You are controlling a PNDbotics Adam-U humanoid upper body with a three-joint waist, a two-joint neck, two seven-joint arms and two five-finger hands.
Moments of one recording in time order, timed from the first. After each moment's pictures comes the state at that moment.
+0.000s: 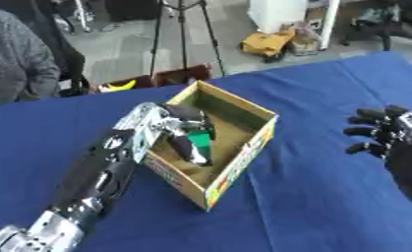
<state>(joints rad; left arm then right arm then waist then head) -0.92 0.26 -0.16 -0.98 -1.05 -0.40 -0.60 -0.45 -0.31 0.17 -1.53 -0.26 0.01 0.10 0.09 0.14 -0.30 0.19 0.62</state>
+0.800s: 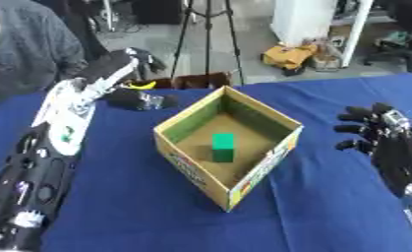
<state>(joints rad) -0.69 0.33 0.14 -1.39 -0.83 -0.24 -0.35 -0.40 -0.31 0.12 -1.53 -0.26 0.00 0.06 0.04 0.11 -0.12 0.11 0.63</state>
